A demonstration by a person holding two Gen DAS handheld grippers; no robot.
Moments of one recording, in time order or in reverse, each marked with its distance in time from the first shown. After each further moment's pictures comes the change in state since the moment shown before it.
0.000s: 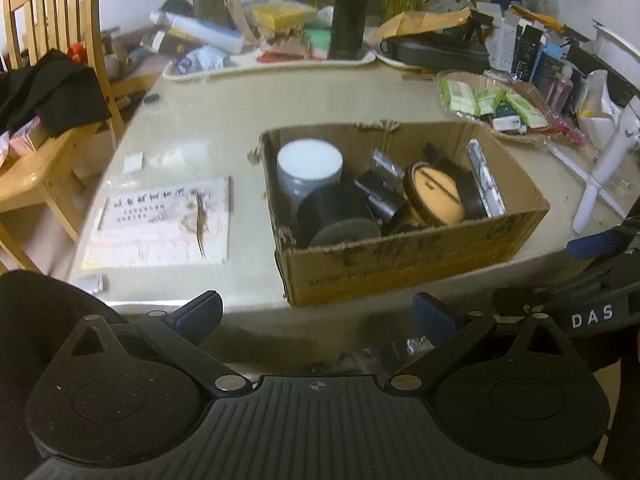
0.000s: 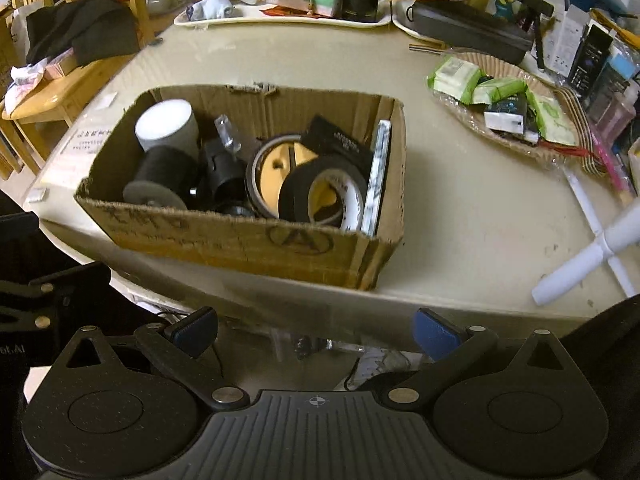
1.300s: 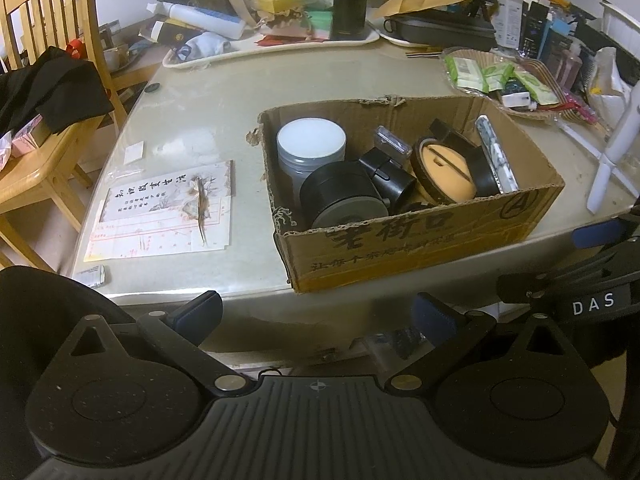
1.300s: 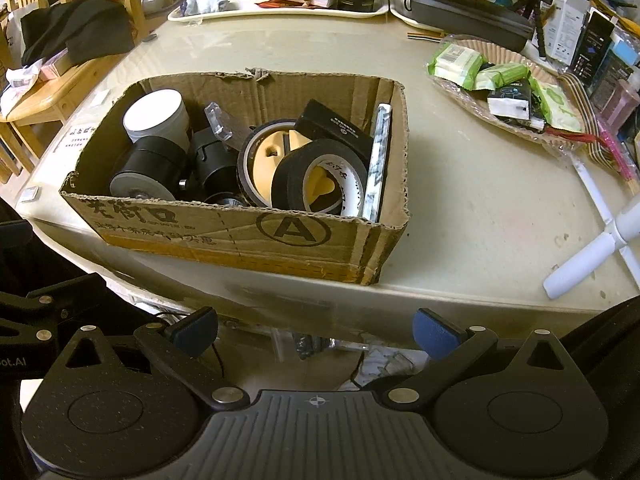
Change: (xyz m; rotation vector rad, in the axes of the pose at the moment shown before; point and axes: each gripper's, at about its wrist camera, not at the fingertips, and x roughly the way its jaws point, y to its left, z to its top) left arm 0.010 -0.007 -0.002 0.025 0.043 0.037; right arm 0.014 -0.004 -0.003 0.022 0.011 0.010
